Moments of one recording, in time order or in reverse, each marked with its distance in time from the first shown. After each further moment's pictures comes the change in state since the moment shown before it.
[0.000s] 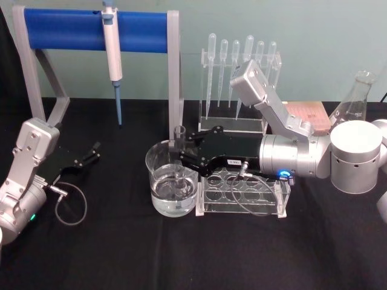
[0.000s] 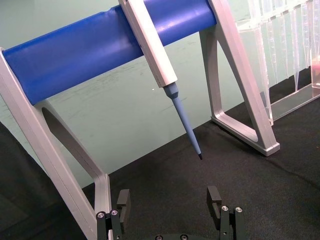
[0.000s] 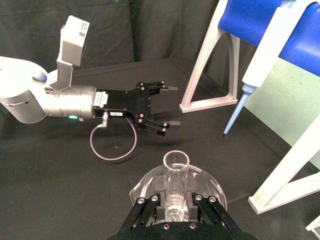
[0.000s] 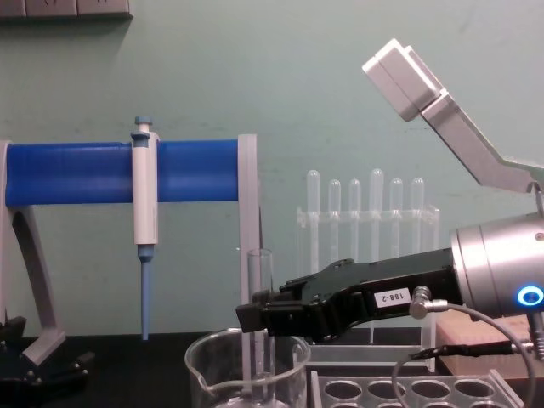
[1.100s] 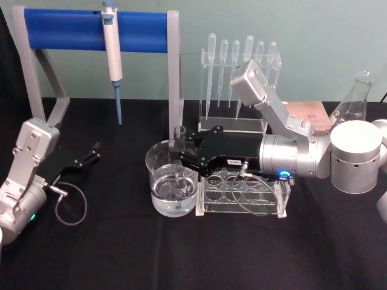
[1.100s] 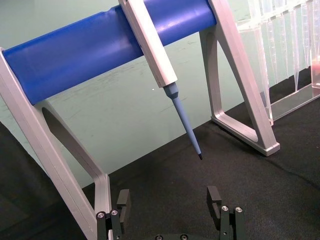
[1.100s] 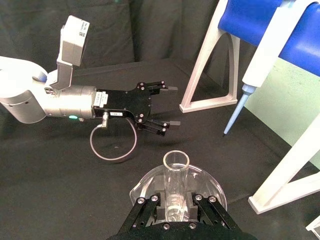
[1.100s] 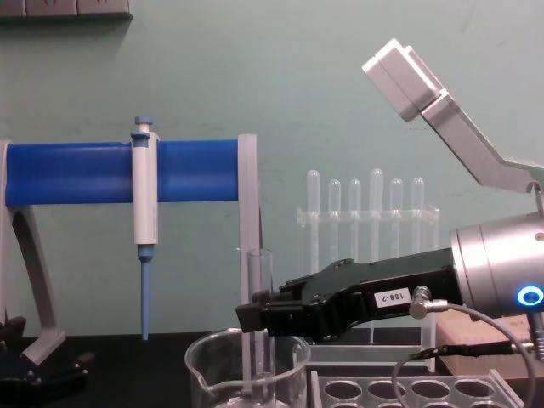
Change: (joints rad) left arm 0.000 0.000 0.000 0.000 0.000 0.000 0.000; right arm 0.000 0.000 0.000 0.000 0.000 0.000 0.000
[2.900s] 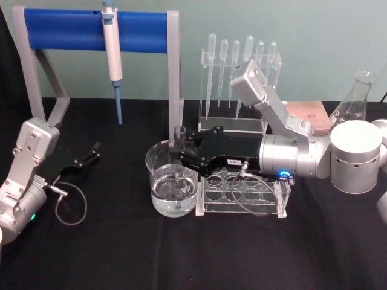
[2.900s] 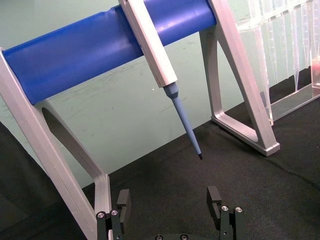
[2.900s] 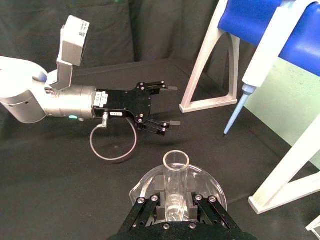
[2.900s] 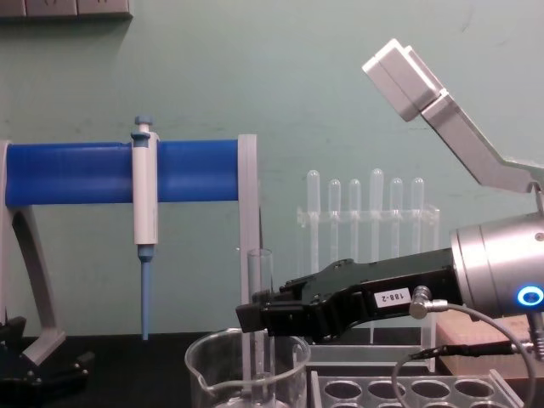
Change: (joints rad) left arm 0.000 0.000 0.000 0.000 0.000 0.000 0.000; right arm 0.000 0.000 0.000 0.000 0.000 0.000 0.000
